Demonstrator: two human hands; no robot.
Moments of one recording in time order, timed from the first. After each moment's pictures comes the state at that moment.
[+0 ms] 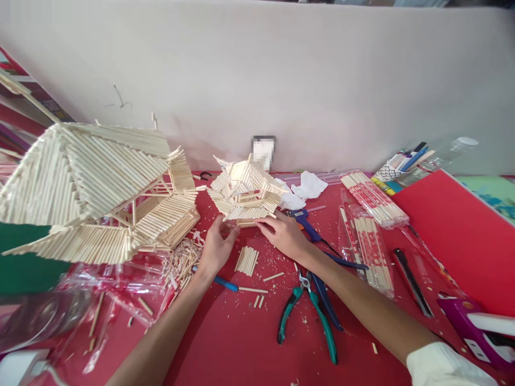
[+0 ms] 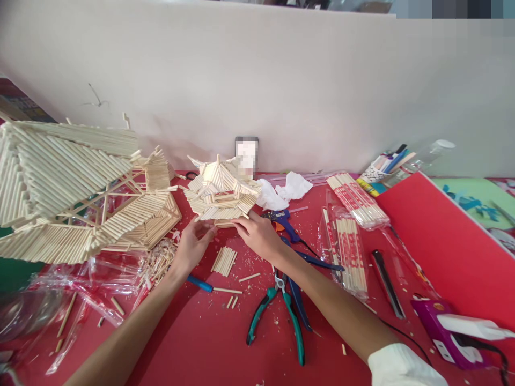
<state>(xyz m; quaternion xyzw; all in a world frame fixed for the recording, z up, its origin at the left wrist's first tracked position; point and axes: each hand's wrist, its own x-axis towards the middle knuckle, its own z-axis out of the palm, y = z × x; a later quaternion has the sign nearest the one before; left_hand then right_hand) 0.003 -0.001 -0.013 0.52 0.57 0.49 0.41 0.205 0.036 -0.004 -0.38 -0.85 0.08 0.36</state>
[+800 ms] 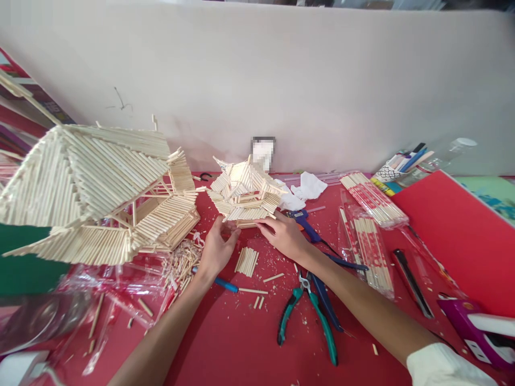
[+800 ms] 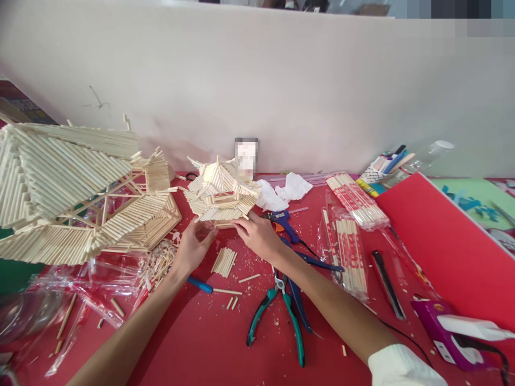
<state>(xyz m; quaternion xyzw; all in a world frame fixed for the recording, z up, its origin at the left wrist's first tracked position) 0.001 -0.004 -0.017 0.57 0.59 0.46 0.36 0.205 0.036 -0.004 -0.37 -0.85 0.07 0.37</state>
